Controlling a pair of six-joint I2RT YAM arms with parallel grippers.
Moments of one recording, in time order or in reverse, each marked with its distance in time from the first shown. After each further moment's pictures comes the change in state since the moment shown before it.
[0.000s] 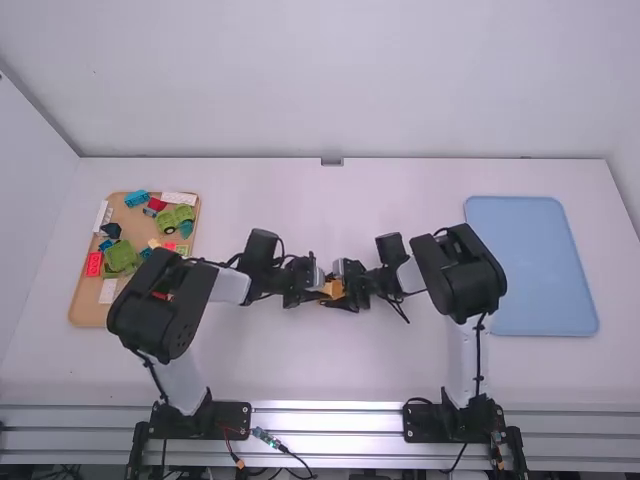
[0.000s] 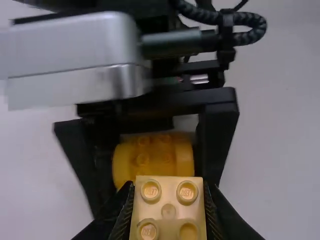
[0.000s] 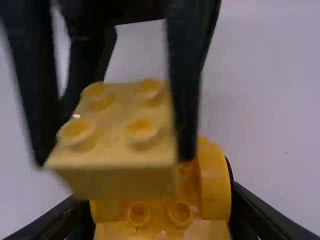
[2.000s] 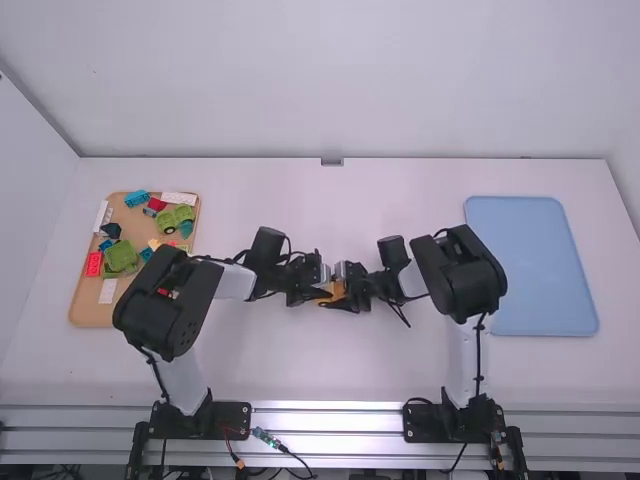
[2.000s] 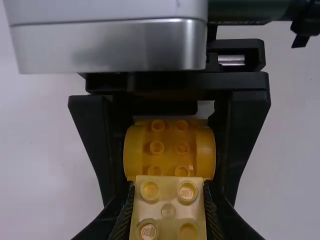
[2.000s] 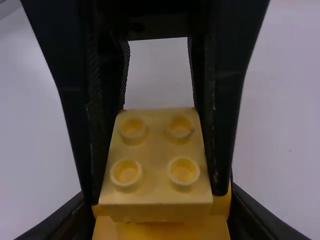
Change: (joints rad) left arm -0.018 0.023 0.053 -0.076 -0.089 -0.040; right arm -0.003 0.000 -0.043 0.089 -0.004 0.030
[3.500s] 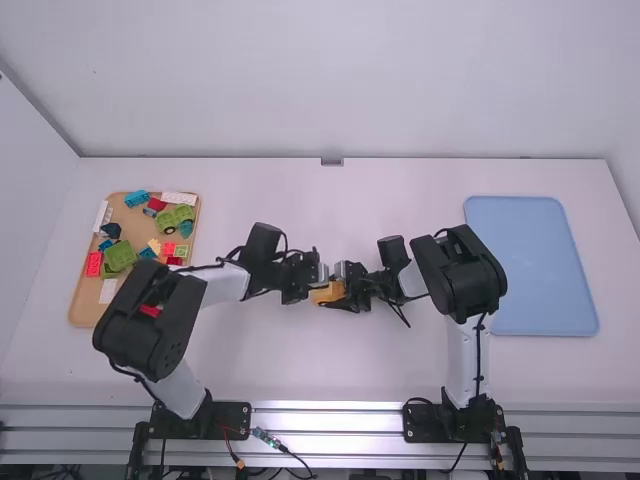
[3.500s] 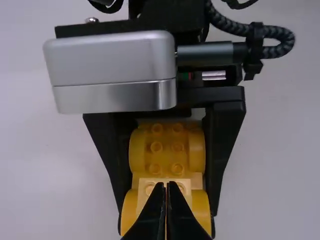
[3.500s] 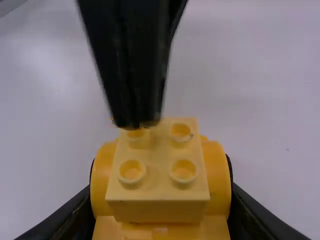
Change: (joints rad) left arm 0.010 -0.117 0.003 -0.132 -0.038 0.064; right arm 0.000 0.000 0.000 0.000 0.004 0.000
